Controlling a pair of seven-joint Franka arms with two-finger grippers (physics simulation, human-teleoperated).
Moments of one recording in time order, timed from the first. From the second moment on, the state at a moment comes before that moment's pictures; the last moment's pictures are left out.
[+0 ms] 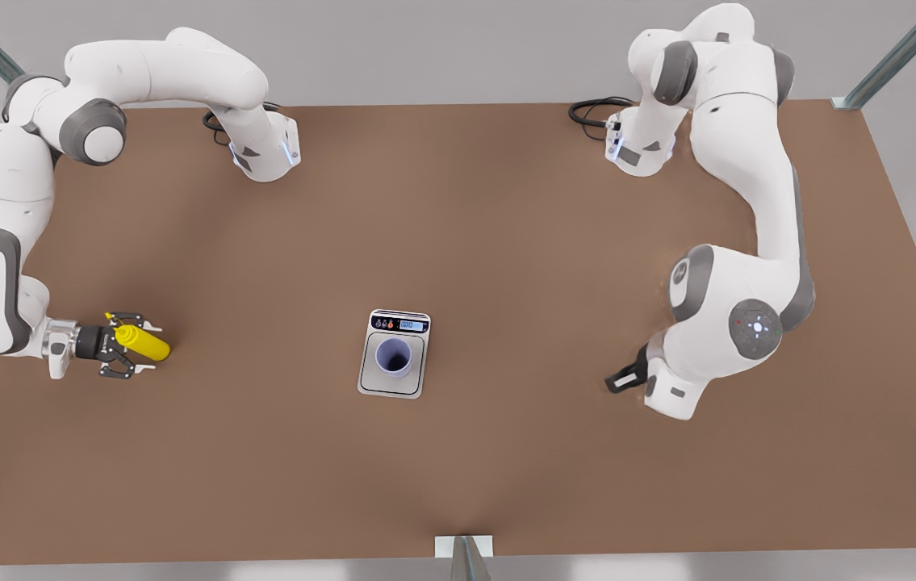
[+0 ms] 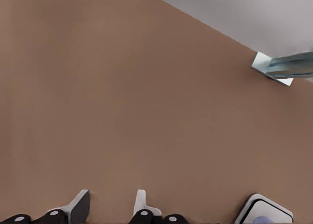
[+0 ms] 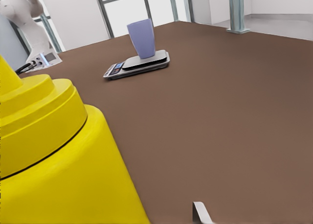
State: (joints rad) left arm -0.33 0.63 0.19 -1.11 -0.25 1.68 -0.47; right arm -0.63 0.93 0.02 -1.46 0.80 1.55 -2.27
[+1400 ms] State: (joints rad) left arm -0.06 0.36 -0.02 -1.33 0.01 1.66 -0.11; right arm 0.24 0.74 0.01 -1.21 0.15 1.90 -1.17
